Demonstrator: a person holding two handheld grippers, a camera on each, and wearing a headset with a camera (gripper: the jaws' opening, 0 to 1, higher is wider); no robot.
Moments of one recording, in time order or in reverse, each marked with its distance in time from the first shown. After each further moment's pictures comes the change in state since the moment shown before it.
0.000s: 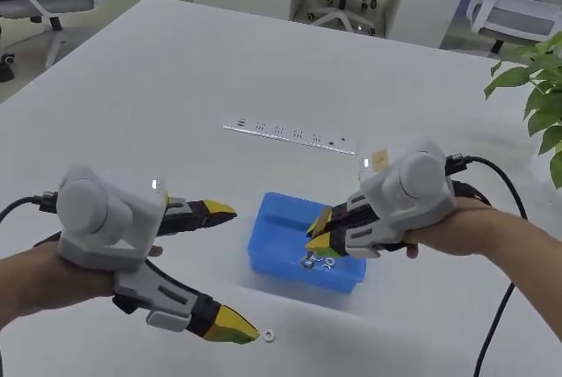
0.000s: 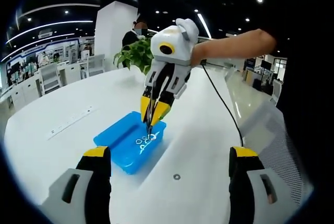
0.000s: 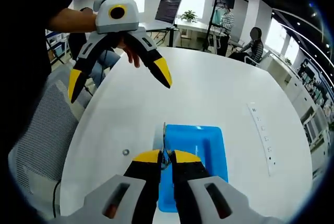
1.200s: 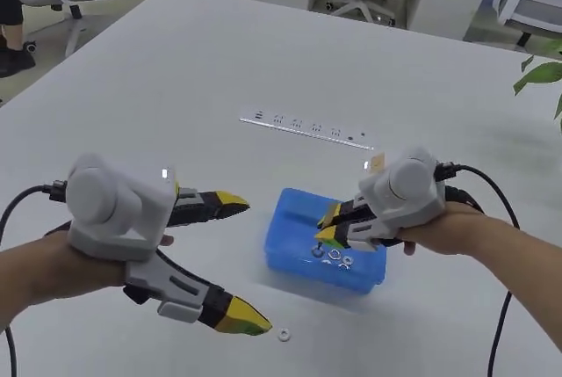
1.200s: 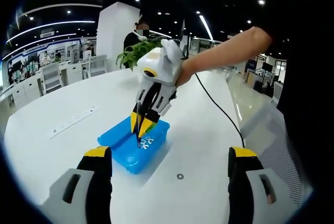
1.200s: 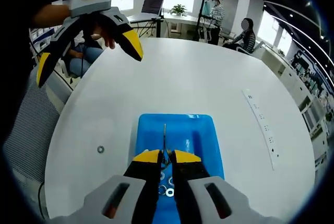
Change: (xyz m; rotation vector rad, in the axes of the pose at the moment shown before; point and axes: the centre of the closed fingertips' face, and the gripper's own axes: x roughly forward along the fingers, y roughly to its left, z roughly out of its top) left arm -0.005 0.012 -0.001 -0.012 -0.011 0.010; right arm 0.039 -0.035 -0.028 0.055 0.035 -0.054
